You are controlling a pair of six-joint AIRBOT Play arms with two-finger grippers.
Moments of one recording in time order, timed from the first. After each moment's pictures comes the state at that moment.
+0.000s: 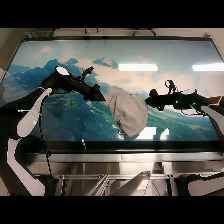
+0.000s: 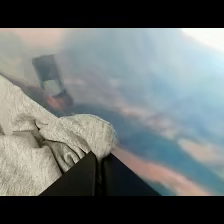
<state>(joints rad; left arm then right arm) -0.18 -1.97 1.60 0.63 -1.38 -1.19 -0.03 -1.71 1.01 -0.44 0.80 1.24</state>
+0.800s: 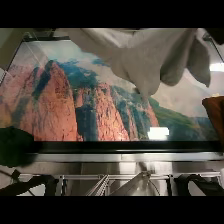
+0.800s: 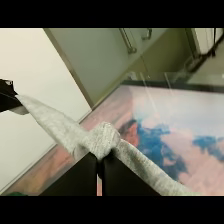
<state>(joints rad) -0.03 -1.34 2.02 0.60 -1.44 -1.13 -0.15 -0.87 1.30 -0.24 1.04 0.89</state>
